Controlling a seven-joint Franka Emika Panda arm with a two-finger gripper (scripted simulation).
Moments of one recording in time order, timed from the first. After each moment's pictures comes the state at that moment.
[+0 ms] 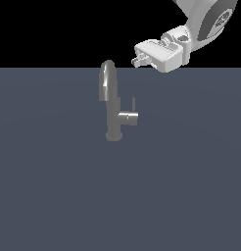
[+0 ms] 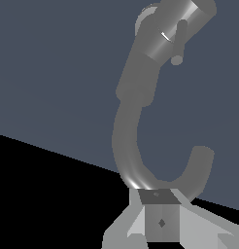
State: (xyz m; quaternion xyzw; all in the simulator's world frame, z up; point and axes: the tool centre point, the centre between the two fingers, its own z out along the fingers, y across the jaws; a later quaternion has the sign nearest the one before) arm 0.059 -0.050 0.299 -0.72 0.42 0.38 0.41
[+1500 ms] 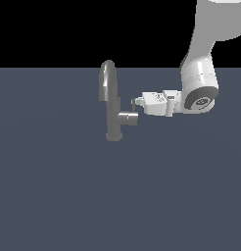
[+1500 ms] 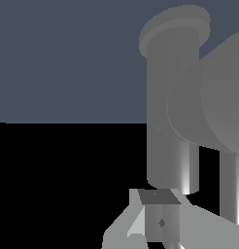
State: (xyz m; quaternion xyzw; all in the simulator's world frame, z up) arm 0.101 -0.054 0.161 -0.48 0.52 0.47 0.52
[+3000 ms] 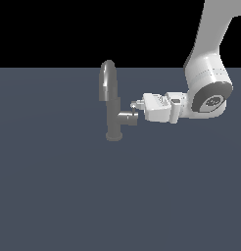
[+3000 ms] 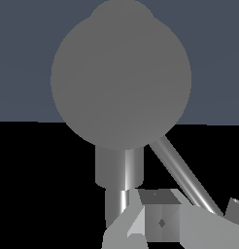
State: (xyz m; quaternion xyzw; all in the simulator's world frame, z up) arm 0.041 -0.046 0.165 -0.48 0.52 0.47 0.53
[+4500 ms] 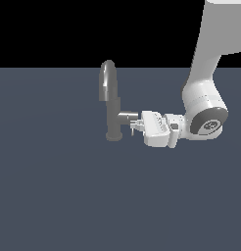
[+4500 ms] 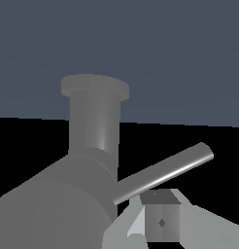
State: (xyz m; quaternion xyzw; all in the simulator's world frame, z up) arm 0.013 -0.044 0.097 -0.49 0.51 0.47 0.53
